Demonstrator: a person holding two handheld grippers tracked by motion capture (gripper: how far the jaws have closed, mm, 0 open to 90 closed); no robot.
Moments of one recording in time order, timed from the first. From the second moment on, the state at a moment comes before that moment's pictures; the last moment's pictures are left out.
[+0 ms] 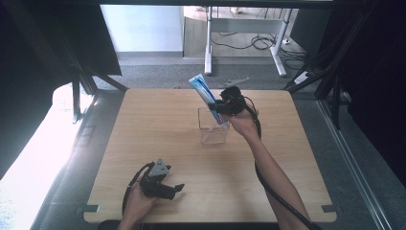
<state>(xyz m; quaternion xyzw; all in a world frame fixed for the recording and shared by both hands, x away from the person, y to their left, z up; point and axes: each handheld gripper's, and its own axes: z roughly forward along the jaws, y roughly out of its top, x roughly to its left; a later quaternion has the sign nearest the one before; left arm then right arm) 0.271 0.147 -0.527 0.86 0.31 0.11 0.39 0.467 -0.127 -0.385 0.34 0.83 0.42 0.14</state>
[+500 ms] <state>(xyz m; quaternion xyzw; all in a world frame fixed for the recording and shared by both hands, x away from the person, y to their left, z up) 0.270 0.147 -0.528 0.86 0.31 0.10 0.40 0.481 -0.118 -0.403 0.33 0.83 0.42 0.15</state>
